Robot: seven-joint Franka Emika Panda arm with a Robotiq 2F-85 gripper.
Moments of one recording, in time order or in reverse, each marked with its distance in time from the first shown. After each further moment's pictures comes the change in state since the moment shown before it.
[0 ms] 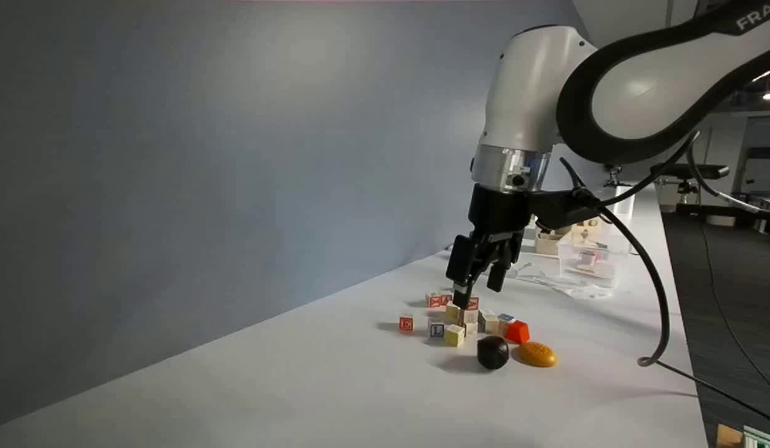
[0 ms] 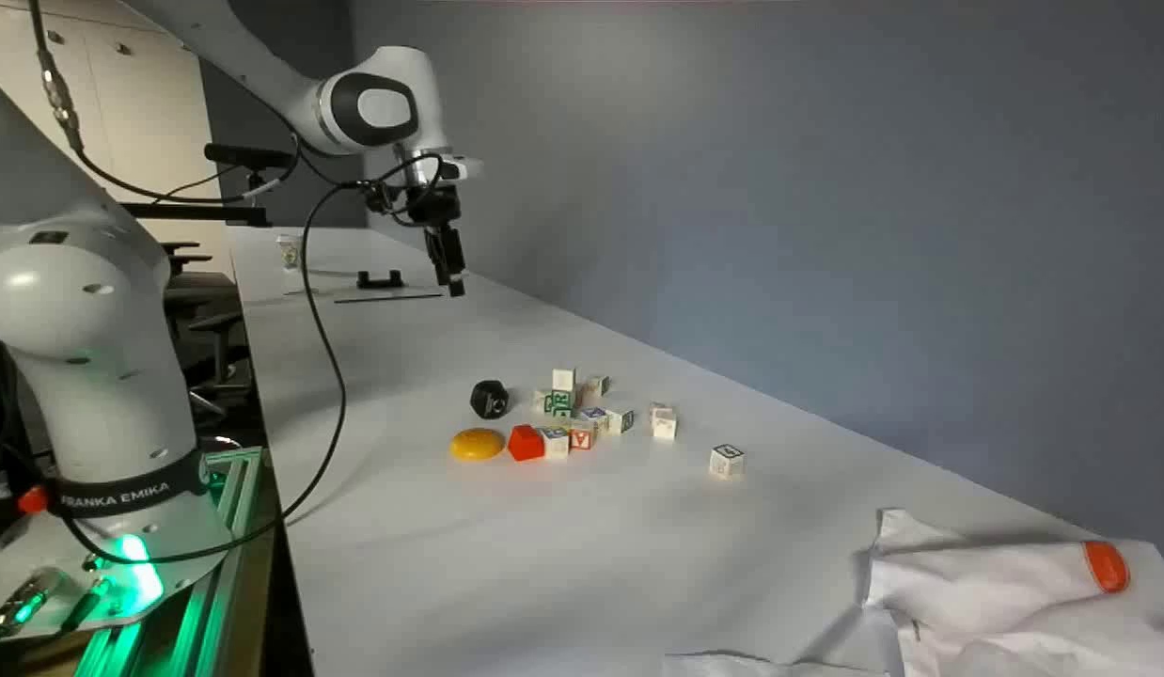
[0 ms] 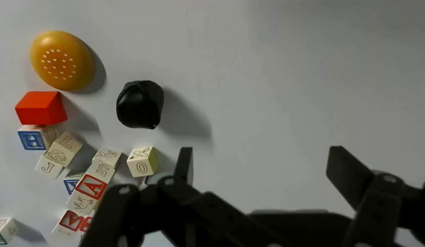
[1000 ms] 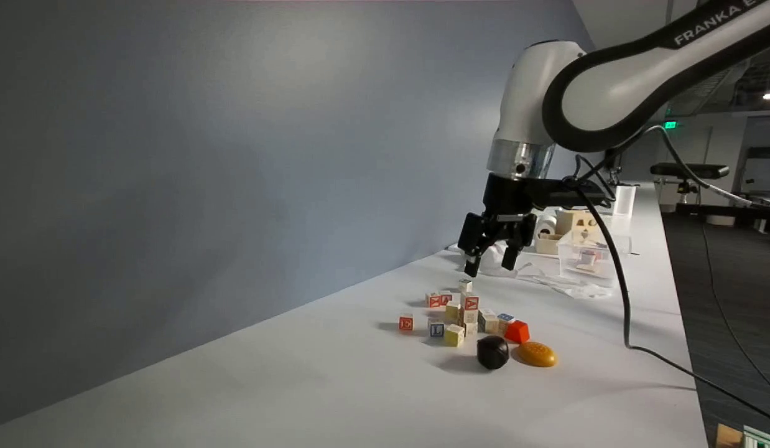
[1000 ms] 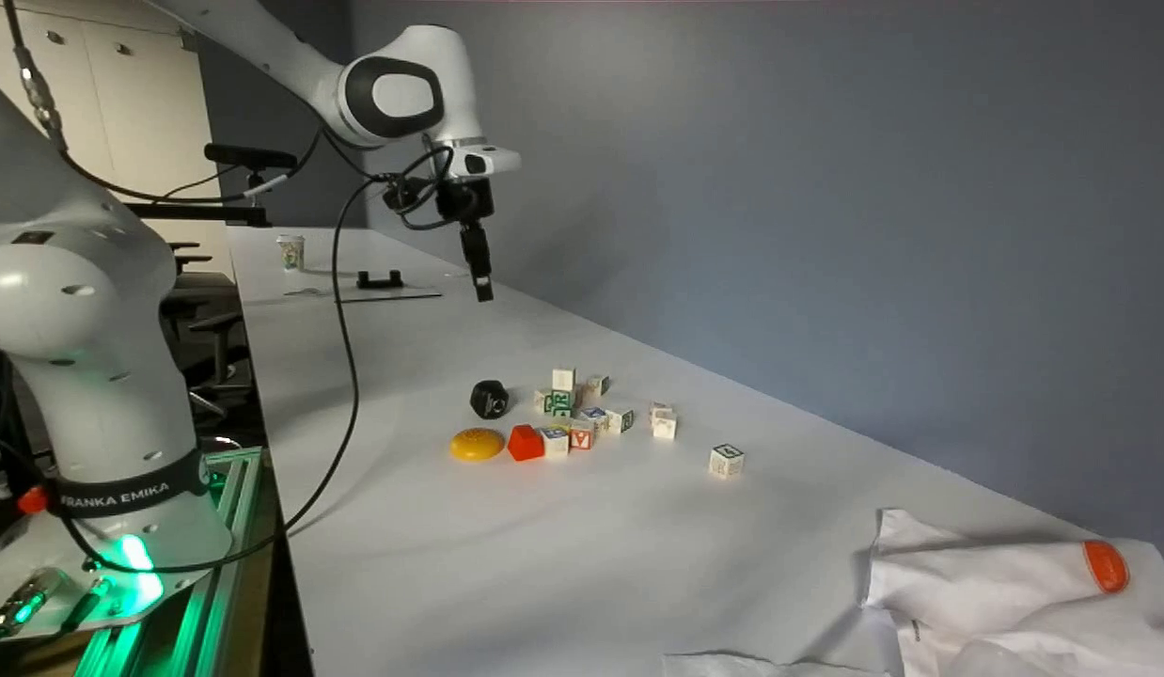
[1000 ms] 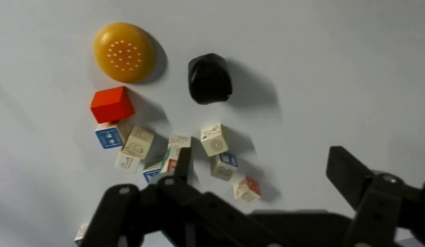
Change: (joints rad) arm -0.100 -0.016 -0.140 0.000 -0.034 0.001 0.006
